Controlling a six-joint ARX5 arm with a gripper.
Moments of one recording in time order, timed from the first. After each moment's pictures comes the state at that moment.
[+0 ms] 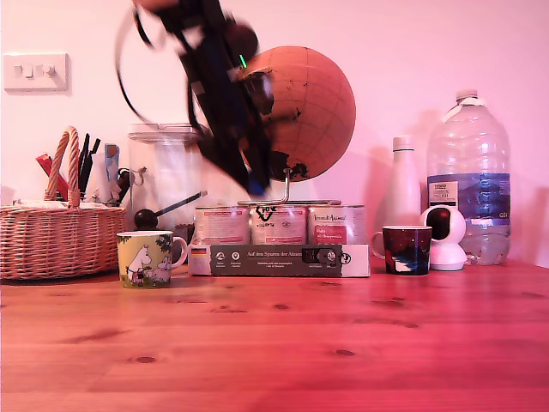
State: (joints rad) arm -0.49 2.31 2.38 -1.06 0.09 0.00
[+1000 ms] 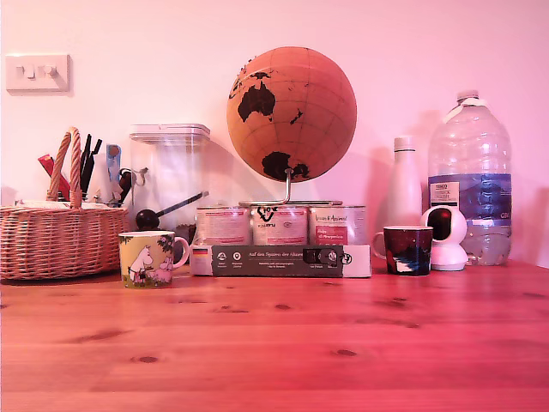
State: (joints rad) arm -0.37 1.81 2.39 -1.08 0.03 0.03
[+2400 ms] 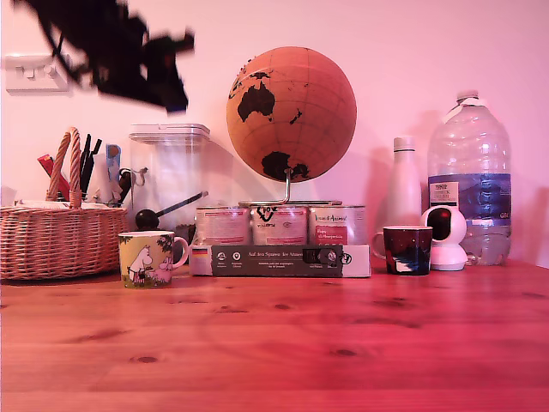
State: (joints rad) arm -0.34 1.54 1.10 0.17 0.08 -0.02
